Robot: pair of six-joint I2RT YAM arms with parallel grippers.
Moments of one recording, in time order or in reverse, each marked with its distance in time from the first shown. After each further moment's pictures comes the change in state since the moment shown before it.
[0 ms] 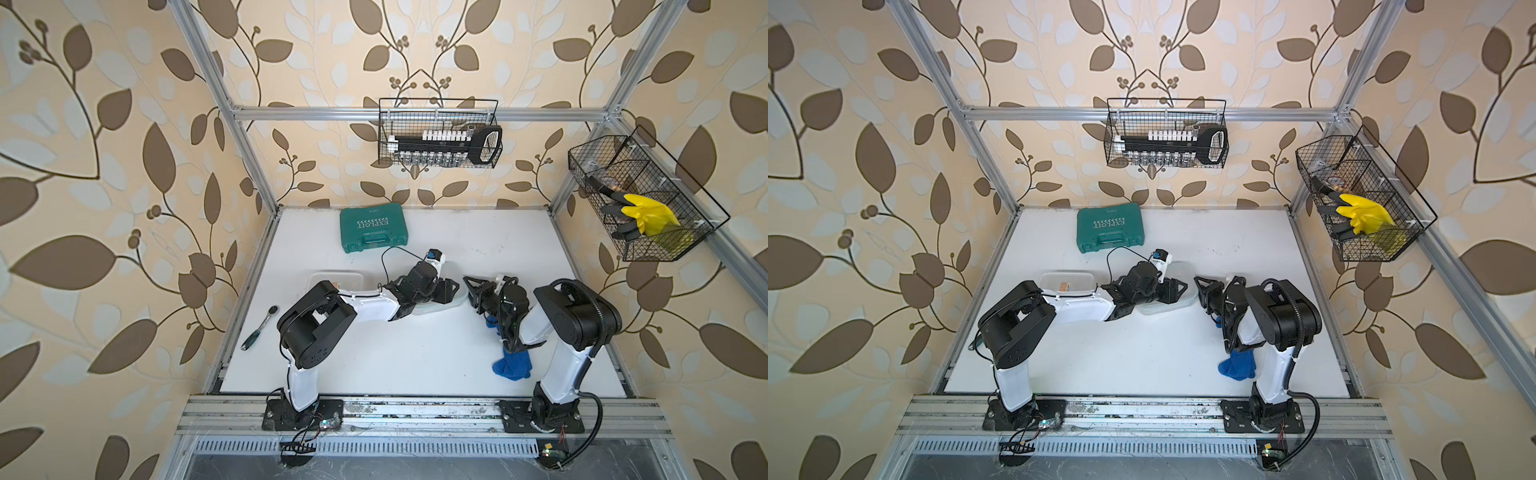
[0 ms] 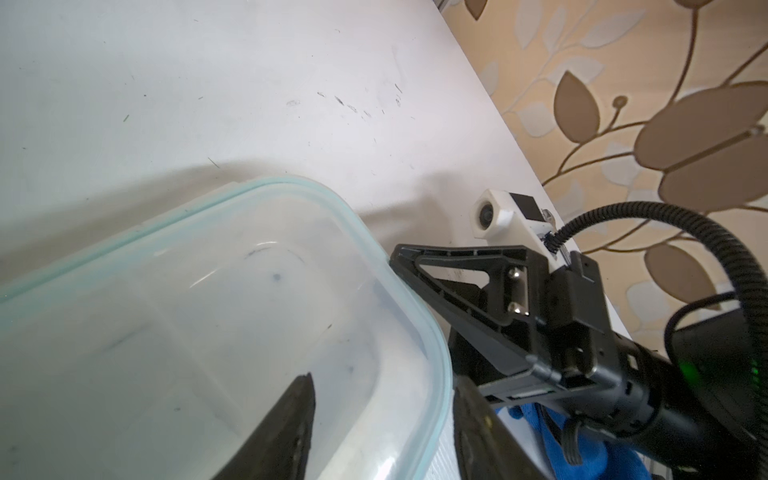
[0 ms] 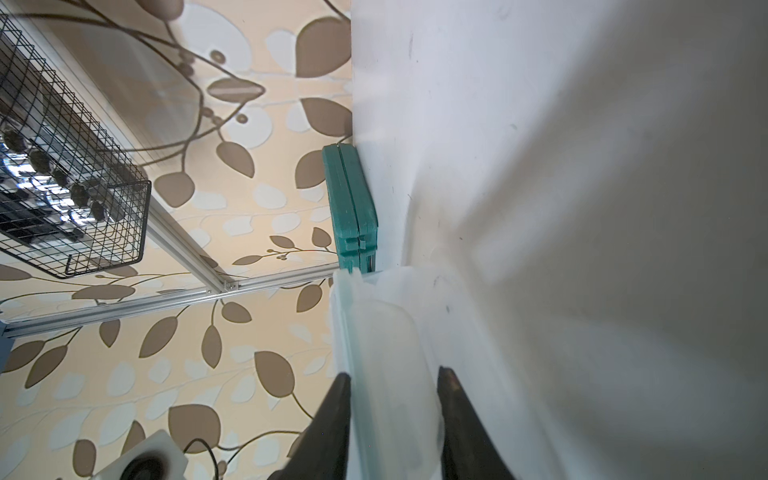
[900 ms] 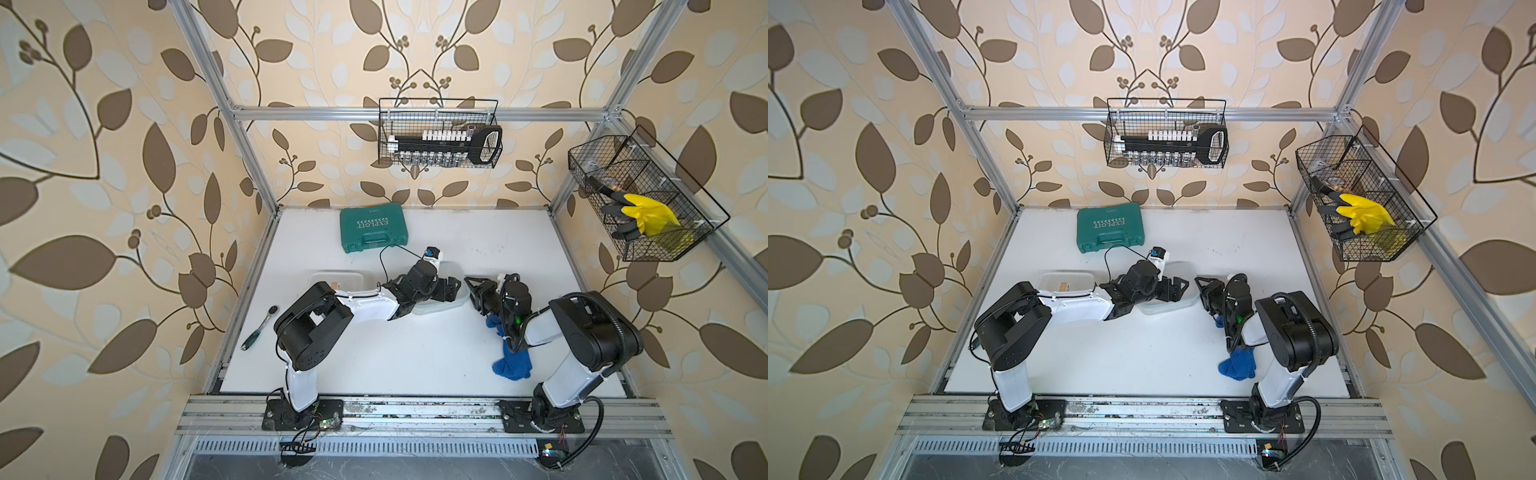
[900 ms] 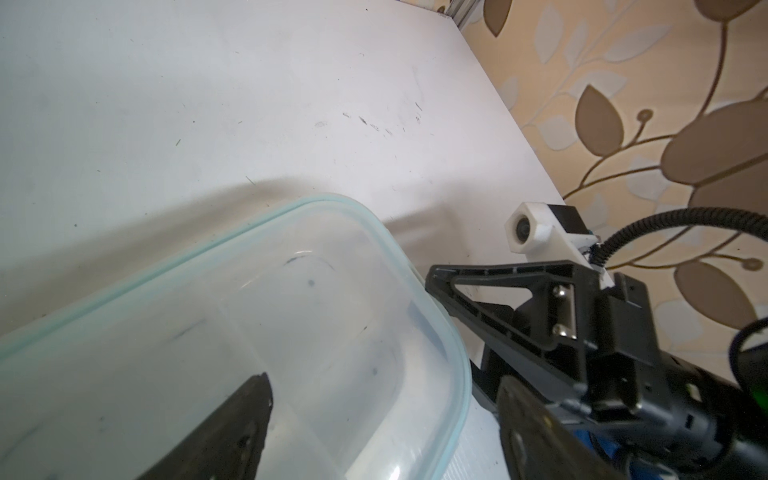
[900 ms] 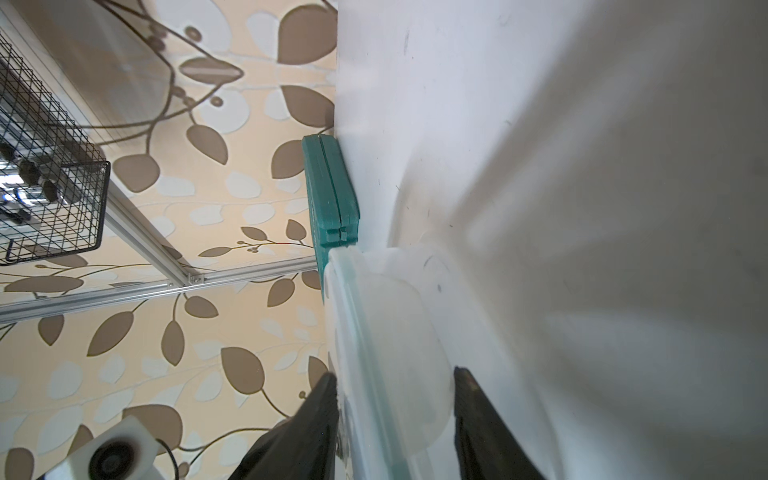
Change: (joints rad) left arm 0.000 -0.024 0.007 -0.039 -0.072 0.014; right arm -0.006 -0.127 0.007 -0.213 -0.006 -0.082
